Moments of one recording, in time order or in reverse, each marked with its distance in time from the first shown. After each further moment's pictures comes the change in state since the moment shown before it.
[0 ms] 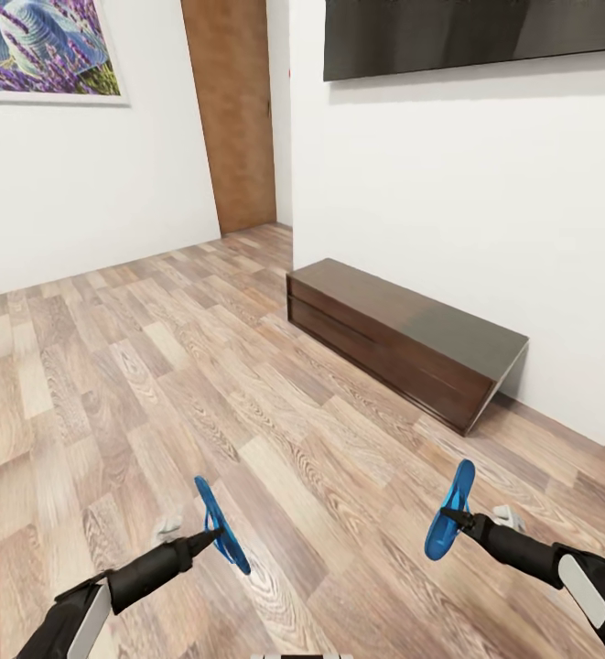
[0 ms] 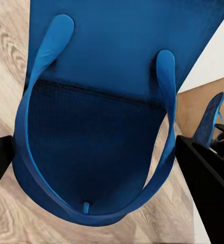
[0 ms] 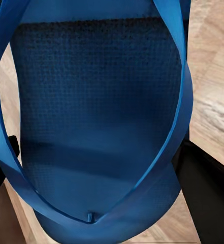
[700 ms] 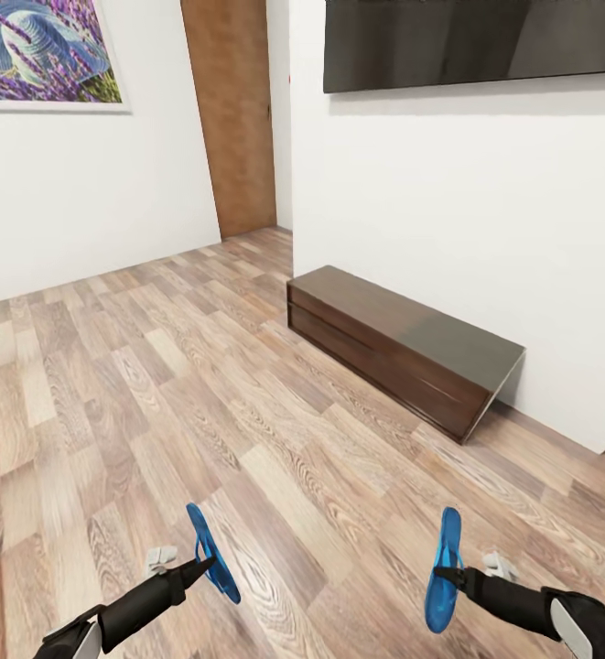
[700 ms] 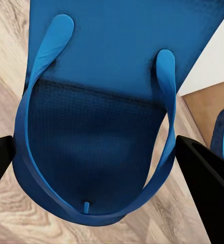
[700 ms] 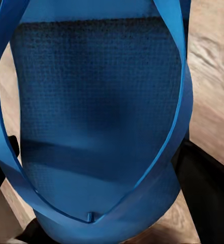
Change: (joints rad) left arm 0.001 0.027 0.002 0.209 -0.015 -0.202 0.005; right arm 0.012 0.042 0.010 0.195 0.244 -0.099 0.044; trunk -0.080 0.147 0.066
